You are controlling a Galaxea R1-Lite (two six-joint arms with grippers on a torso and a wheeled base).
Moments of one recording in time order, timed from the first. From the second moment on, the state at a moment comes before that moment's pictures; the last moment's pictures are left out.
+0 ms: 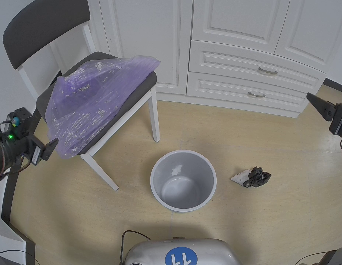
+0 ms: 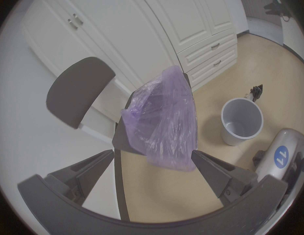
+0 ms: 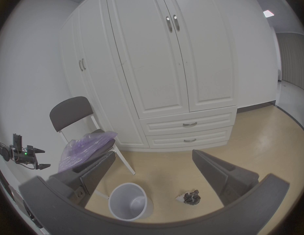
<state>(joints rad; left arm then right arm) -0.17 1.23 -0.72 -0.23 0.23 0.62 0.40 1.08 -0.69 -0.46 -0.26 0.17</state>
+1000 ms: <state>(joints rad) -0.39 1.54 -0.79 -0.28 0.68 0.66 0.42 1.15 -0.68 -0.46 -0.27 0.16</state>
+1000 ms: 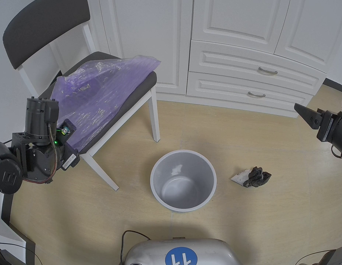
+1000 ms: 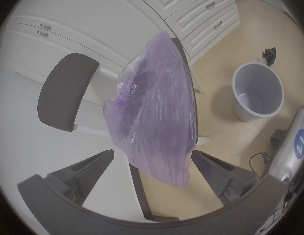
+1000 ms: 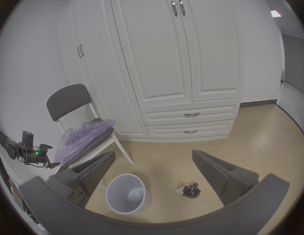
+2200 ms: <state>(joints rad) -0.31 1.68 -0.82 -0.51 0.87 0.74 0.35 1.13 -0.68 -0.47 -0.23 0.14</state>
